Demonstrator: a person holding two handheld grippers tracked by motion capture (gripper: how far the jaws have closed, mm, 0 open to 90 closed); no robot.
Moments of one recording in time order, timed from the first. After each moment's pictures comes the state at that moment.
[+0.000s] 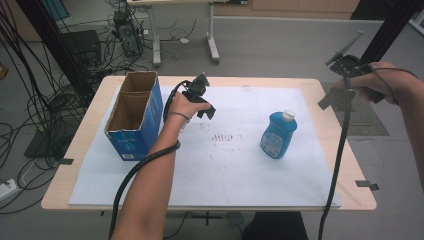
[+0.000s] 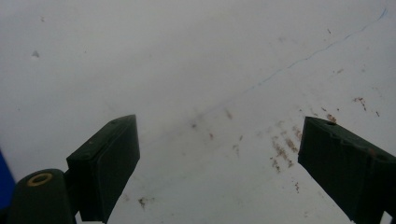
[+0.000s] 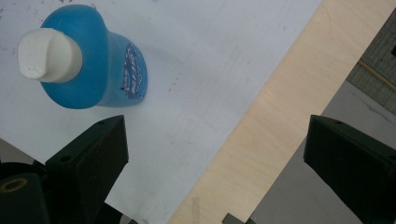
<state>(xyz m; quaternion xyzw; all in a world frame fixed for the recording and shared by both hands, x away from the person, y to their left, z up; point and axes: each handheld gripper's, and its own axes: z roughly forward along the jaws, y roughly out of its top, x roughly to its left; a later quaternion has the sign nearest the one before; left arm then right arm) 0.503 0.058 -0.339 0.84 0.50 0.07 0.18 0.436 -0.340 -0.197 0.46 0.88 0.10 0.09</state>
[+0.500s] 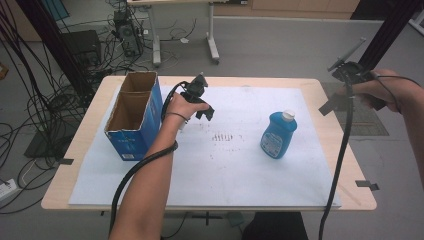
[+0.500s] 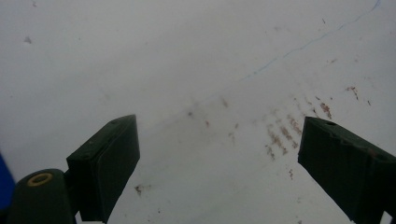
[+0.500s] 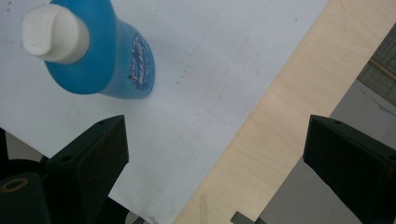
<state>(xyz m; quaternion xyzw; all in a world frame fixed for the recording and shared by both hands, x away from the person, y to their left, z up) 0.497 0.064 -0.338 0.84 0.51 0.05 0.17 0.422 -0.343 -0.206 0.47 0.87 0.11 0.08</state>
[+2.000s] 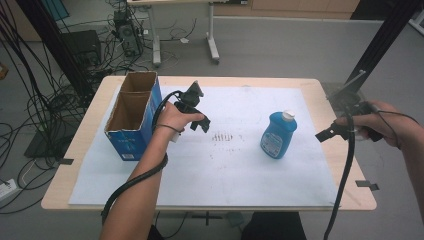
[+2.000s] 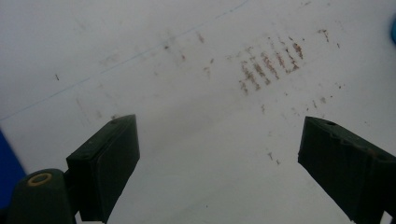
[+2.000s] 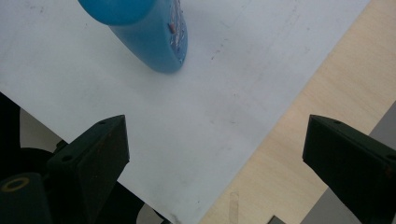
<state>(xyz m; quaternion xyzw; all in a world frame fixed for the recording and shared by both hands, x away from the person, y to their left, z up) 0.451 0.075 -0.330 0.84 0.52 0.02 0.16 0.373 -0.343 -0.253 0.45 0.88 0.14 0.06</state>
